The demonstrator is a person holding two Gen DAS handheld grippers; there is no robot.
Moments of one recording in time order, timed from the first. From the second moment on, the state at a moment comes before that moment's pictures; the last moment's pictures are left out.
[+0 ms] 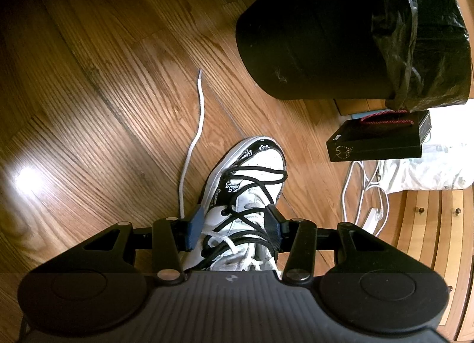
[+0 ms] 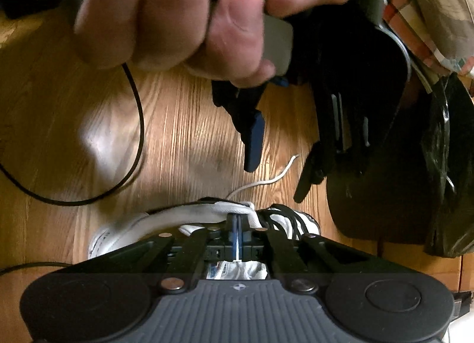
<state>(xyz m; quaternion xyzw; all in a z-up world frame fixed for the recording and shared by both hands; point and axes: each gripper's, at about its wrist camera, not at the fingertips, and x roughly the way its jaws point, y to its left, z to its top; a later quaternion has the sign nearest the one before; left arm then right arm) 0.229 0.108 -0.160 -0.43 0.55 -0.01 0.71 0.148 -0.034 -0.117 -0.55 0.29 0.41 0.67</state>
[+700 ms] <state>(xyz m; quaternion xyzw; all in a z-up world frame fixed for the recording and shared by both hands) 0.230 0.108 -0.159 -0.43 0.55 -0.01 0.72 0.156 -0.057 -0.084 -0.48 0.32 0.43 0.69</state>
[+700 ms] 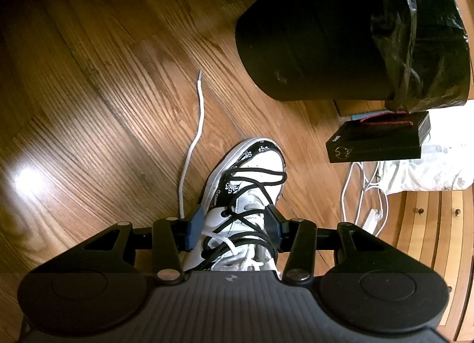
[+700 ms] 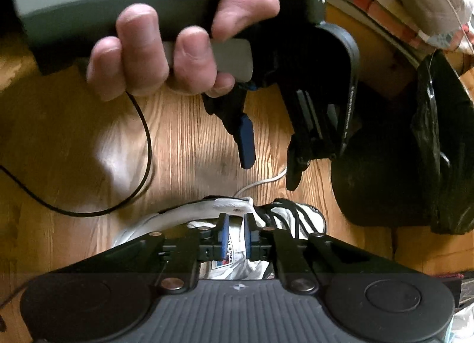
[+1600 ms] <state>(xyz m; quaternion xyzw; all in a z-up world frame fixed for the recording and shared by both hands) 0.231 0.108 -0.160 -0.43 0.55 -0.01 0.72 0.166 -0.091 -0.098 -0.39 0.41 0.43 0.70</state>
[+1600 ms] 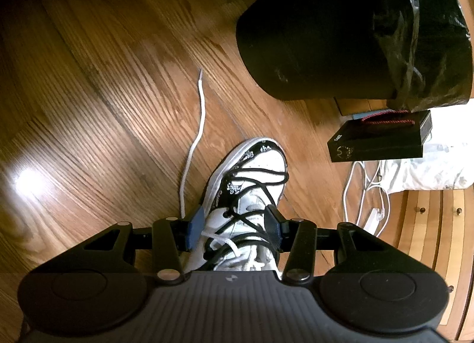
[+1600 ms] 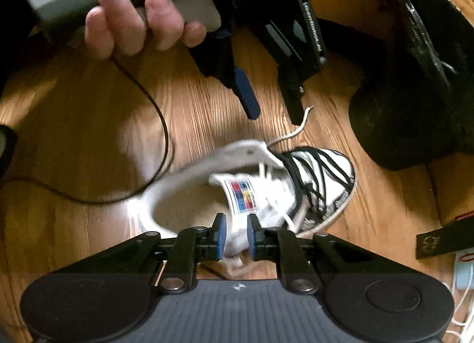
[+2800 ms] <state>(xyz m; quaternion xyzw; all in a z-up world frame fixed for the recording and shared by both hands) 0.230 0.105 -0.159 -0.43 0.55 -0.02 0.71 0.123 -0.071 -0.108 -0.56 0.39 0.35 0.65</state>
